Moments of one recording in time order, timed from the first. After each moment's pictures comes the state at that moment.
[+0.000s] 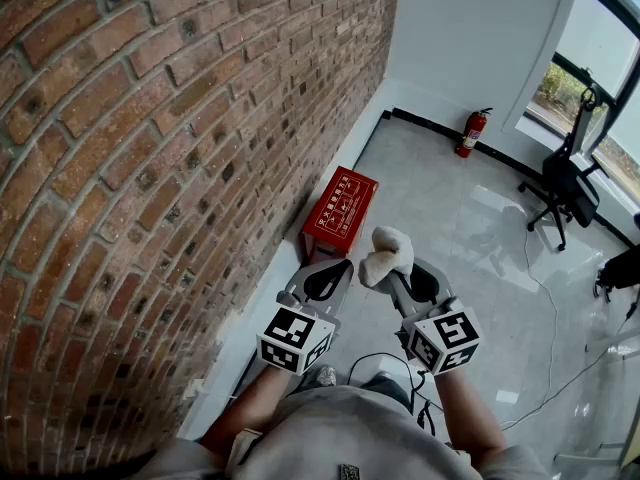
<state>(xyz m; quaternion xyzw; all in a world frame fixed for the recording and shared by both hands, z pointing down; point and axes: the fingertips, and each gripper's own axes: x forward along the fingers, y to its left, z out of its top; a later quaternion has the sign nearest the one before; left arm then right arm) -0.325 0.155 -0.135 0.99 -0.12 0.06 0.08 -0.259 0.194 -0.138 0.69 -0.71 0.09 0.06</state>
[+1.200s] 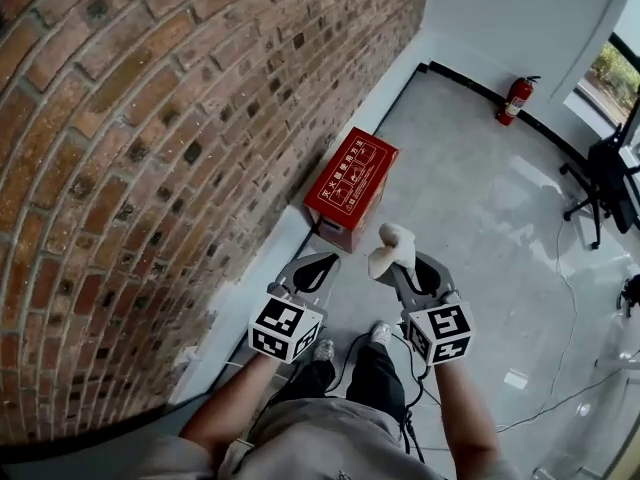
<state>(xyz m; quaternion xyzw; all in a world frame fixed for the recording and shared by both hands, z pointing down) -0.259 0.108 -0.015 0.96 -0.19 0.17 0.11 -0.157 0.152 -0.008 0.65 -0.73 0.17 0.12</state>
